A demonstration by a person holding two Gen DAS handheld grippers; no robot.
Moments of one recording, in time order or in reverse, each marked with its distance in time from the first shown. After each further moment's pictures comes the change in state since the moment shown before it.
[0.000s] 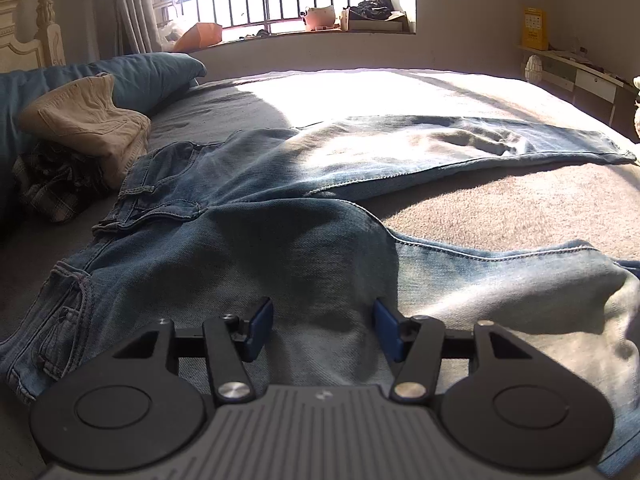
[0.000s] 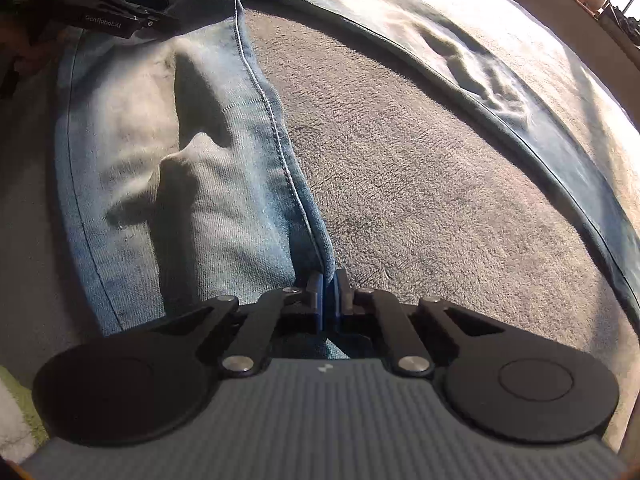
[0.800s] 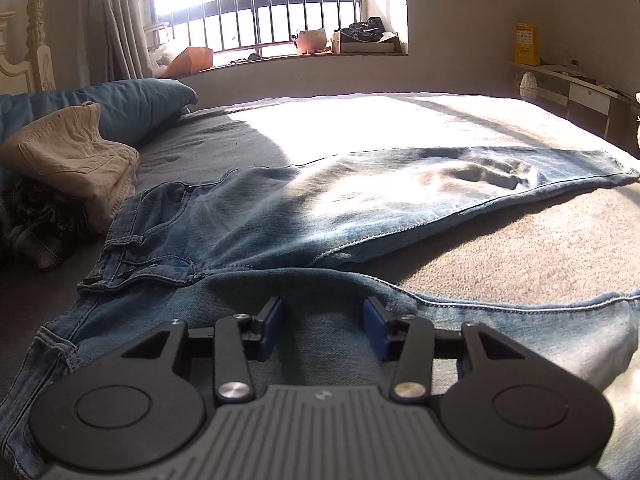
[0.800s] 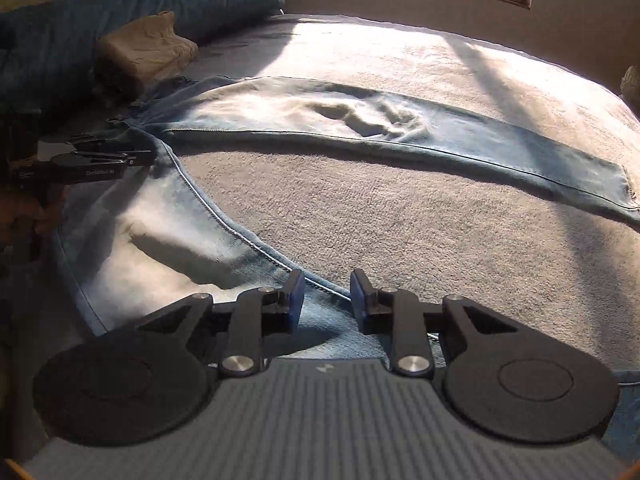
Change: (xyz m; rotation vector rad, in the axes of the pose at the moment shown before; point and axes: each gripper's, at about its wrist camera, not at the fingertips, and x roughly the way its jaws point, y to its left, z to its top) left arm 0.035 0.009 0.030 0.030 -0.068 -0.021; right arm -0.048 -0.023 -0.014 0.437 -0.238 0.028
